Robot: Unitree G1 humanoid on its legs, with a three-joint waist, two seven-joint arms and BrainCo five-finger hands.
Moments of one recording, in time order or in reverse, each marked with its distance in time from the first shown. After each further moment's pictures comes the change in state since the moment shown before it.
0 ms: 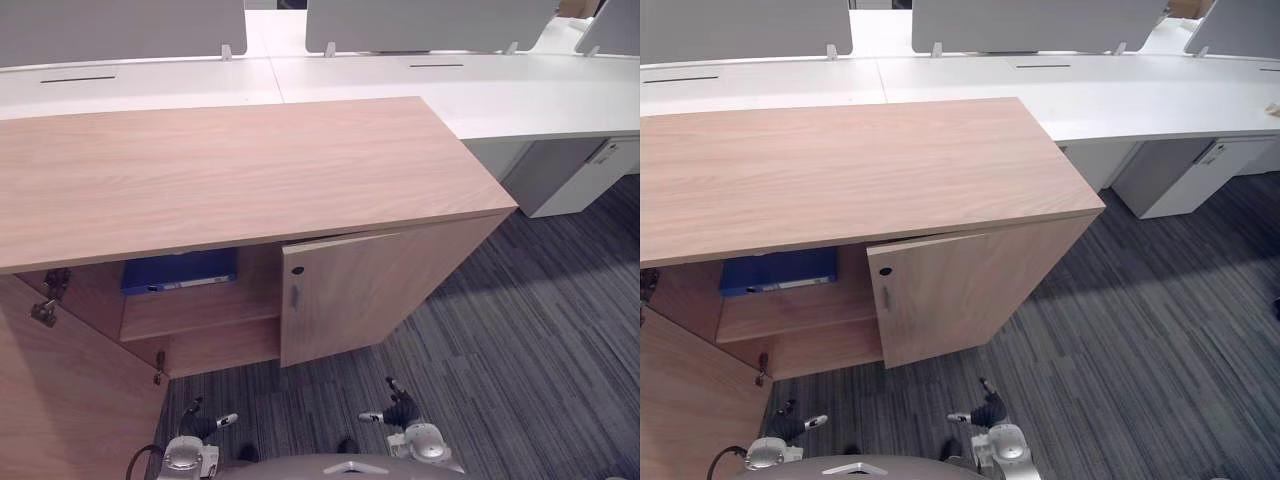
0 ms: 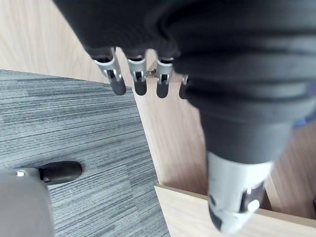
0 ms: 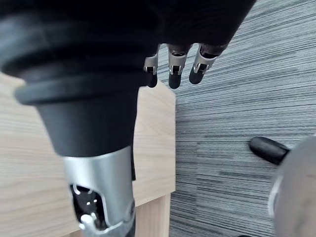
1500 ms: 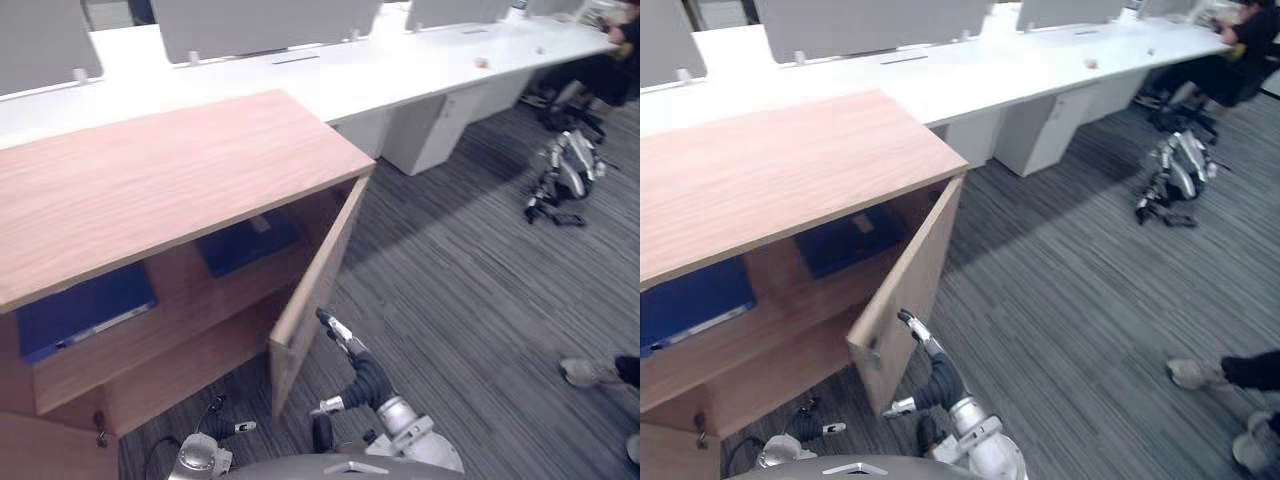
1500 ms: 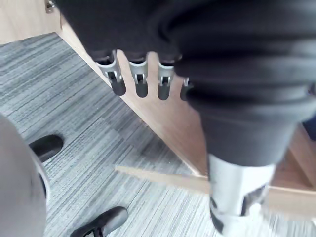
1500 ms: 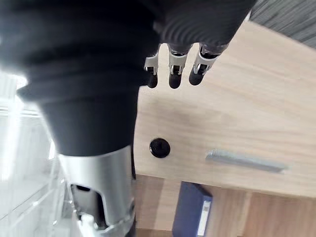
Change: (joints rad) left arm -0.023 0.000 -0.128 0.012 0.079 -0.024 -0.063; right arm 0.344 -0.169 0.409 -1.204 -0.043 -0.082 0.134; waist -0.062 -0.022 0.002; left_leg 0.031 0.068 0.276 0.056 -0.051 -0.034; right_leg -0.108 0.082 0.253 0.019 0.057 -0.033
